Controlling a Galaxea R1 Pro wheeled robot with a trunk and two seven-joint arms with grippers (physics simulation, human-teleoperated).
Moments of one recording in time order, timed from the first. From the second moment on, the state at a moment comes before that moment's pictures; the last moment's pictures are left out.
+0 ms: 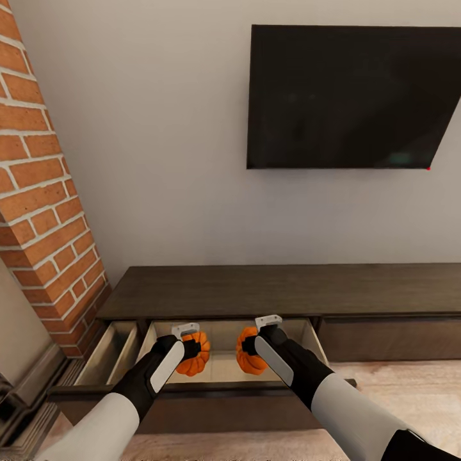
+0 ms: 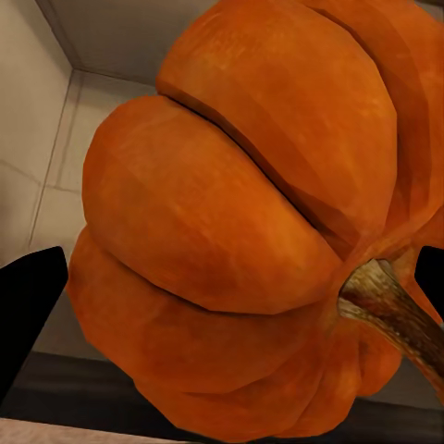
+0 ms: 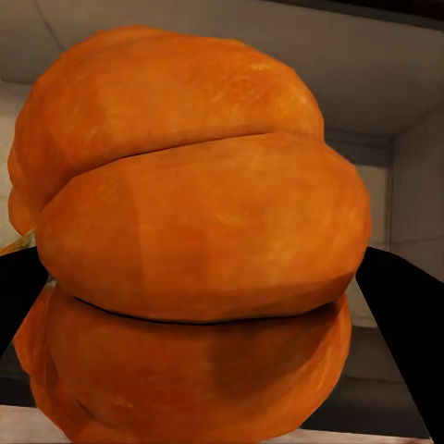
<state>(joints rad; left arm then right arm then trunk) -0.66 -0.07 -0.34 -0.74 0.67 0.56 0.50 -0.77 0.06 0.72 -0.77 -0.77 0.69 -0.55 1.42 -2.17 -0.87</state>
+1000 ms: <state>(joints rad) -0.66 -0.05 -0.37 -0.74 0.67 0.56 0.50 -0.77 0.06 0.72 -0.77 -0.76 0.67 -0.55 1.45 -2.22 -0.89</state>
